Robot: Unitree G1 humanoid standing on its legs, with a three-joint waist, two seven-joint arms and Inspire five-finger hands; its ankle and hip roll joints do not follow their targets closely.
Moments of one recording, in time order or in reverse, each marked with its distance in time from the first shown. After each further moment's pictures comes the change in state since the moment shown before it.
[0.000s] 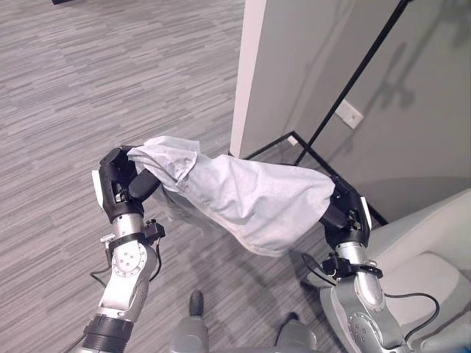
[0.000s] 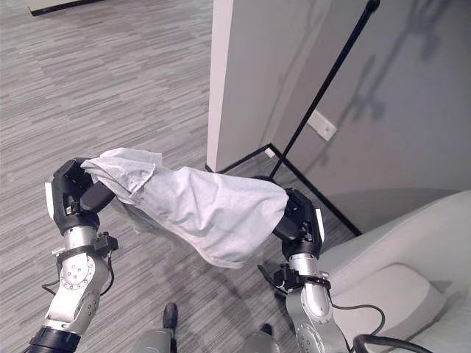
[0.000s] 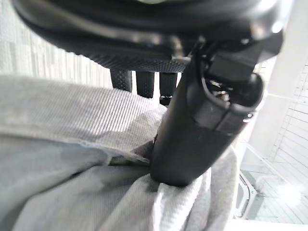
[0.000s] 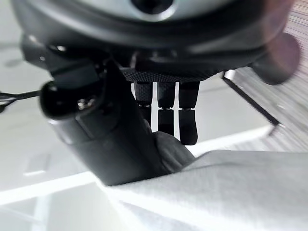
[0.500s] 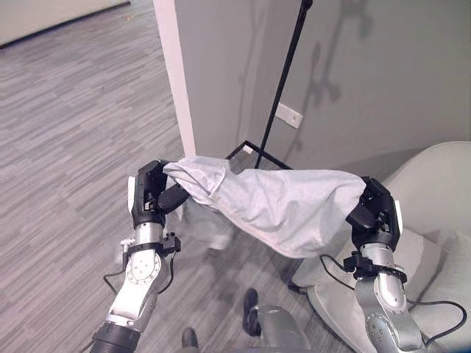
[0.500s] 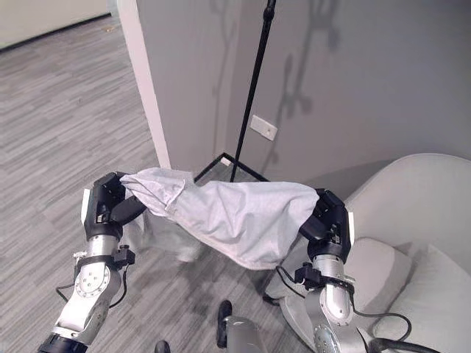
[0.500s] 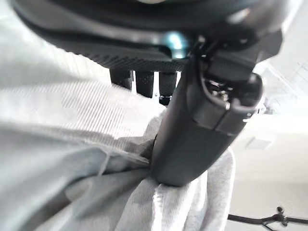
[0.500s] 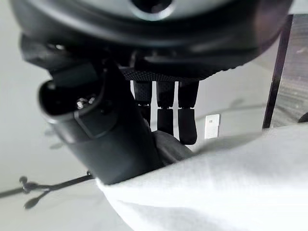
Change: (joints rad) left arm 0.040 -0.041 -0.083 0.037 0.084 0.066 -0.116; right arm 0.056 -0.063 -0.077 0.006 -0.045 -0.020 -0.059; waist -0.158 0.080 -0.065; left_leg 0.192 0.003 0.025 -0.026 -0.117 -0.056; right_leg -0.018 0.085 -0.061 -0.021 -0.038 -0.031
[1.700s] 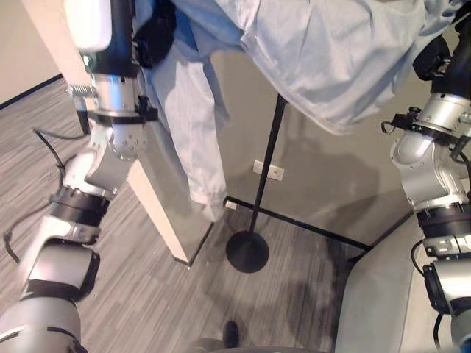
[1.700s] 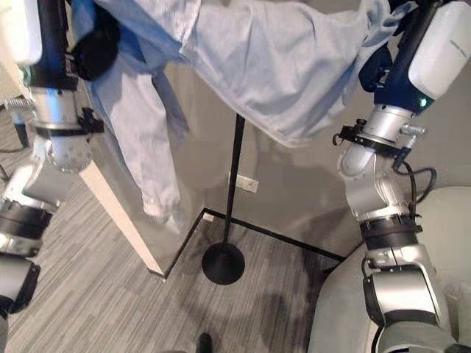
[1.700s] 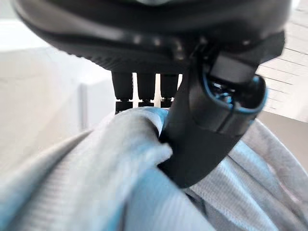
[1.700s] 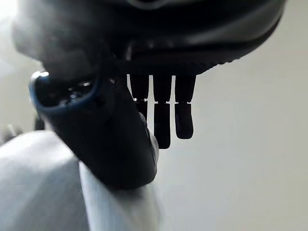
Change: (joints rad) left arm -1.068 0.399 -0.209 0.424 0.694 0.027 0.327; right arm -1.111 -0.392 0.149 0.678 -0.903 0.290 -0.542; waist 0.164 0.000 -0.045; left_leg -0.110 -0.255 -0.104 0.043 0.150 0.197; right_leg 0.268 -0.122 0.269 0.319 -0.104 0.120
